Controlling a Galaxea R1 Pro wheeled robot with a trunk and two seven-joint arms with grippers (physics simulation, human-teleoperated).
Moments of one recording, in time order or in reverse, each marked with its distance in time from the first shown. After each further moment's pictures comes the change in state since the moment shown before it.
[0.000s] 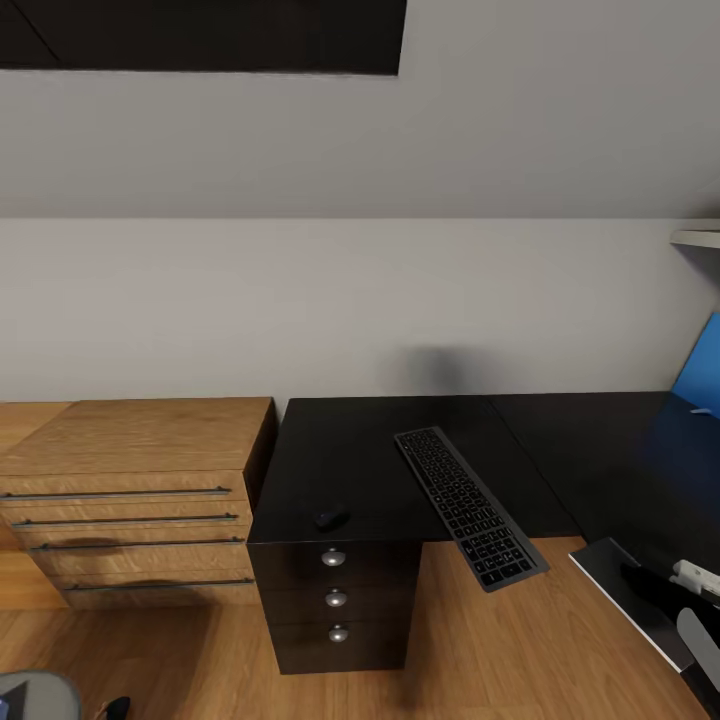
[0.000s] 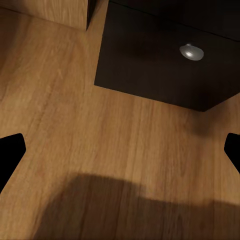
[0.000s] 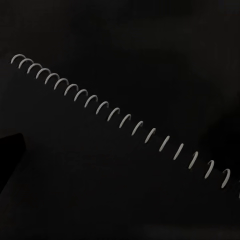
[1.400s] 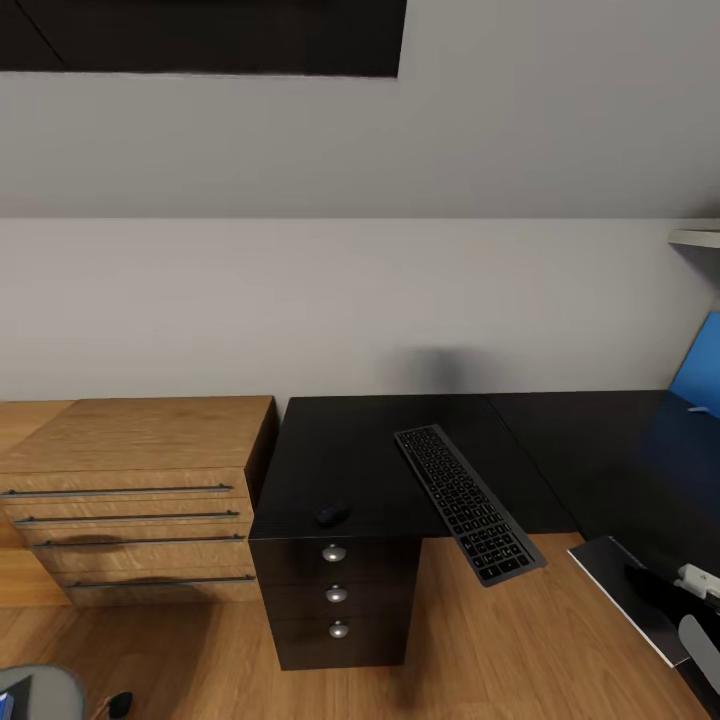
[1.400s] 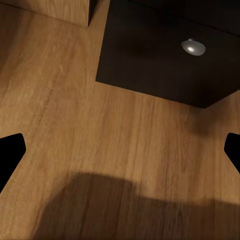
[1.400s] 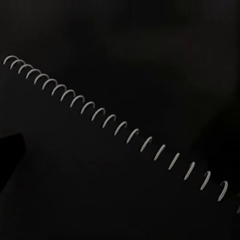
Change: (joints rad) left arm 0.000 0.000 0.000 0.000 0.002 0.006 0.002; right arm 0.000 -0.001 -0.001 0.039 -0.012 -0.076 0.003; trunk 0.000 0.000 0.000
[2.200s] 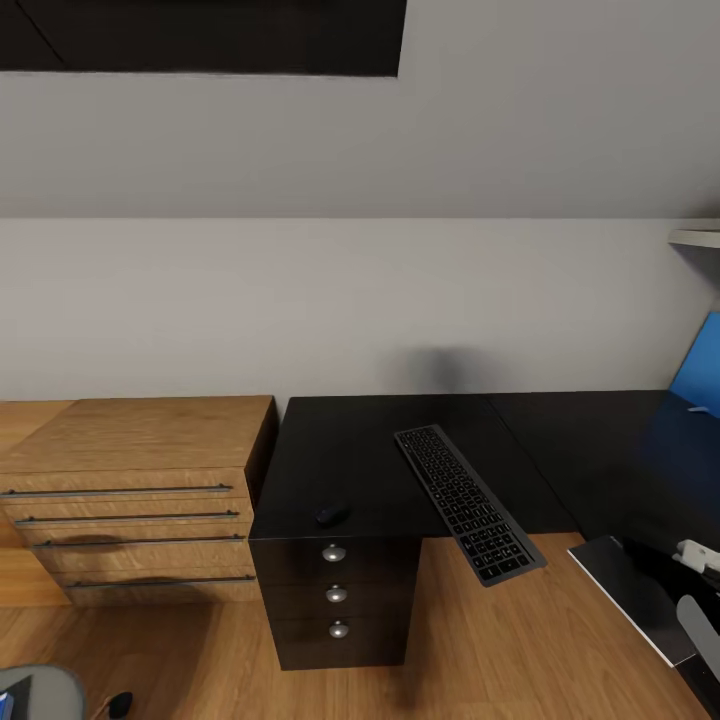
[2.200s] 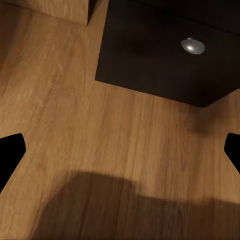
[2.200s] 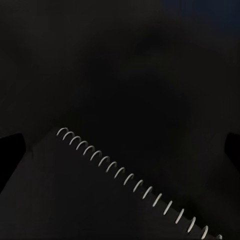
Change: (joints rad) left arm 0.000 -0.001 0.000 0.000 -0.001 0.003 0.000; right arm 0.001 0.002 -0.015 -0.114 0.001 -0.011 0.000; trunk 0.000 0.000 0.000
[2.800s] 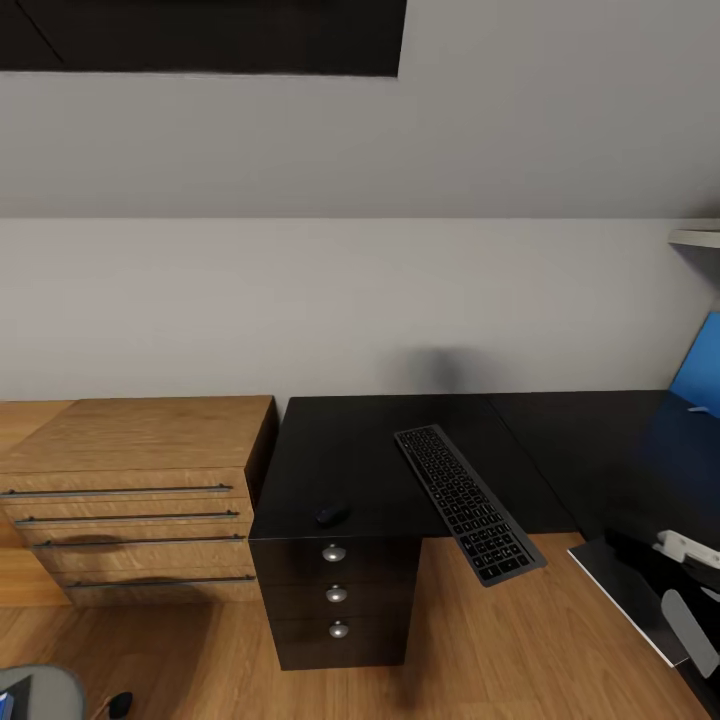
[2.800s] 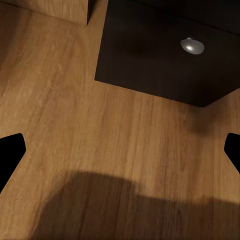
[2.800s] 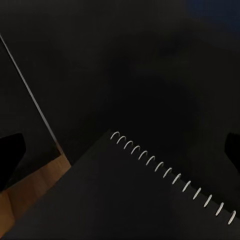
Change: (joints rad) left arm 0.000 0.000 0.000 0.000 0.000 0.000 -0.002; right arm 0.001 0.032 0.008 -0.039 0.008 -0.015 0.049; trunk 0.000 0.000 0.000
